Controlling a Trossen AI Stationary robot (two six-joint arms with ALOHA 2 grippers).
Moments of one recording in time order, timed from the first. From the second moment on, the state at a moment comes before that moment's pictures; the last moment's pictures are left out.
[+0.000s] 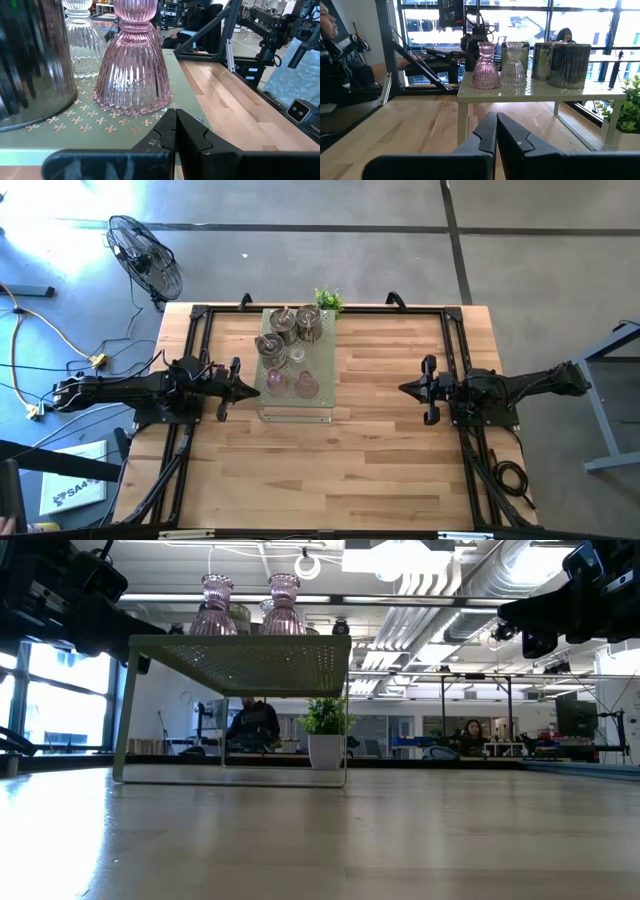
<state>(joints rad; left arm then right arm) 0.16 0.31 0.05 0.17 0.28 -0.06 0.13 0.21 0.01 0.27 0.18 -0.01</state>
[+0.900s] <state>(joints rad) 0.16 0.31 0.05 0.17 0.28 -0.06 0.13 0.21 0.01 0.27 0.18 -0.01</state>
